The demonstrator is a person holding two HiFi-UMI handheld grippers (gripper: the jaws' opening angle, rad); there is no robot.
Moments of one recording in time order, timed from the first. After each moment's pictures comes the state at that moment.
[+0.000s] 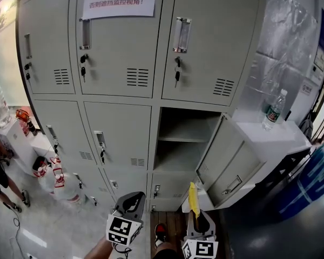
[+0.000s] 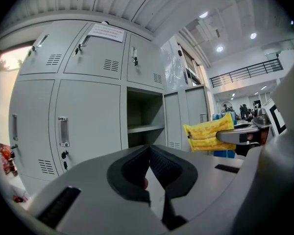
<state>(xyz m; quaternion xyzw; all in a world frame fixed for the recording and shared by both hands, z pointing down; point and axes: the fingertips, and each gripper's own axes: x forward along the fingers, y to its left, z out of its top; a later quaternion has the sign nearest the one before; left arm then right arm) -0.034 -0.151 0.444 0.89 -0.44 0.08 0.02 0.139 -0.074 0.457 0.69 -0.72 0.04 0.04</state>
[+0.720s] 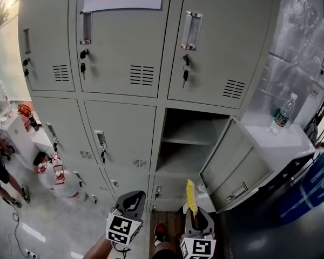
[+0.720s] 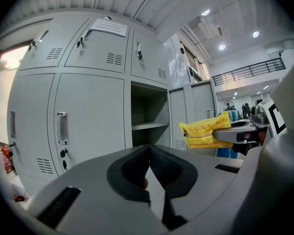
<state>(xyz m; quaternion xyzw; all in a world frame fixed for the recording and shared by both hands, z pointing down) -0.037 -0.177 0.457 0.89 -0.45 0.09 0.02 0.129 -0.114 0.462 0.67 -0.74 0.02 0.06</state>
